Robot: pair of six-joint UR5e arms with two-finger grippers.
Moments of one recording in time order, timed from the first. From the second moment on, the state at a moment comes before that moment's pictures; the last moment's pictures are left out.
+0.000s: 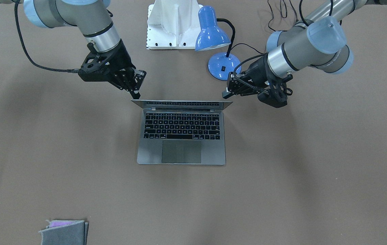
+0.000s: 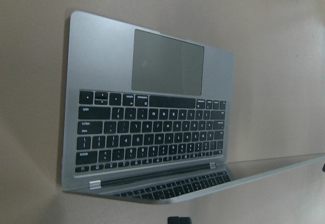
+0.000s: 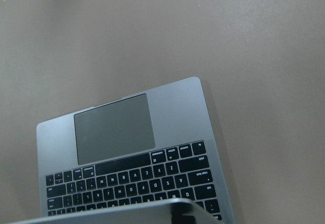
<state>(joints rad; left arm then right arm) -0.83 -2.06 -1.62 -2.36 -2.39 -1.40 0.62 -1.08 1.92 -1.37 1.81 1.51</state>
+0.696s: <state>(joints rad) -0.85 -2.19 -1.47 -2.24 -2.28 -1.31 0.64 -1.00 1.76 -1.37 1.81 1.50</state>
